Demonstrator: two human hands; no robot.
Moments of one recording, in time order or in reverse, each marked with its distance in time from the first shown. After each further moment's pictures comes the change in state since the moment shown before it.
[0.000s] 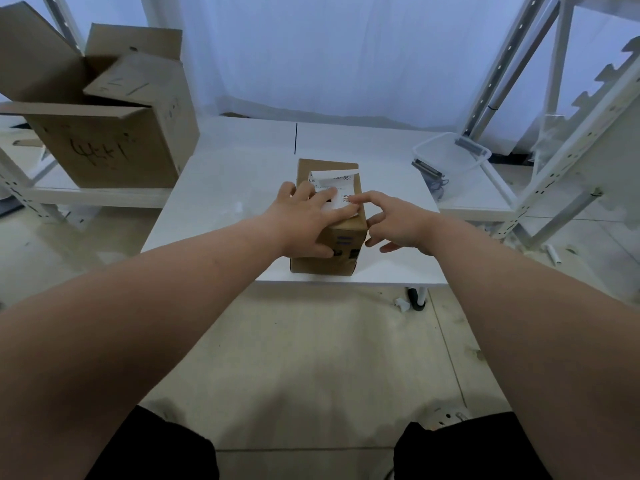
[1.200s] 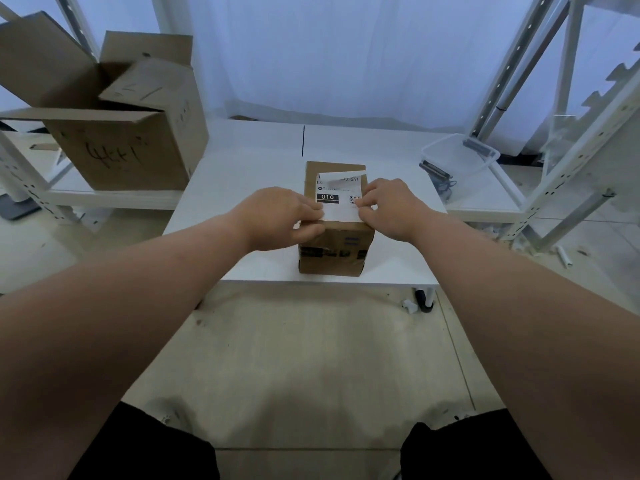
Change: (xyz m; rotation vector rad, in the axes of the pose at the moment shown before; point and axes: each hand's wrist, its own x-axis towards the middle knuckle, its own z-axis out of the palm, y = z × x) left_hand -0.031 -0.038 0.000 -0.283 0.212 0.103; right_hand 0.009 -0.018 0.007 -0.538 0.303 -0.209
